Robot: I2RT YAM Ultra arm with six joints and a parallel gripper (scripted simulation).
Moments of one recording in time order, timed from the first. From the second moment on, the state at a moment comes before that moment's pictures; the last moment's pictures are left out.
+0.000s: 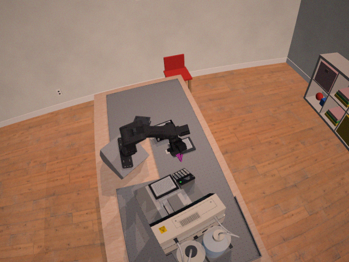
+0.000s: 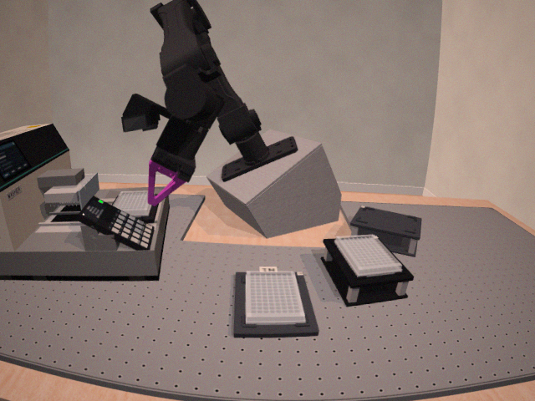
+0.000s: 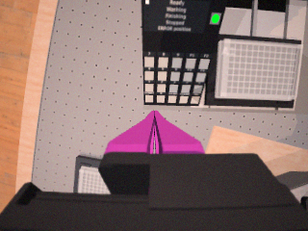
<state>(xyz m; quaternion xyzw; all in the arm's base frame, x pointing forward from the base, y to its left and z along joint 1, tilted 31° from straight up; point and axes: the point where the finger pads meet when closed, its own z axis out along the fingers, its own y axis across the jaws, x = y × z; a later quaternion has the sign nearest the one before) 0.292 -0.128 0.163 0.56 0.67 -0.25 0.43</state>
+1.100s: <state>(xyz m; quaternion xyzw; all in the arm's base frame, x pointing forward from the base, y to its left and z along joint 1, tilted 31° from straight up) 0.301 -0.115 0.147 0.56 0.66 -0.24 0.44</state>
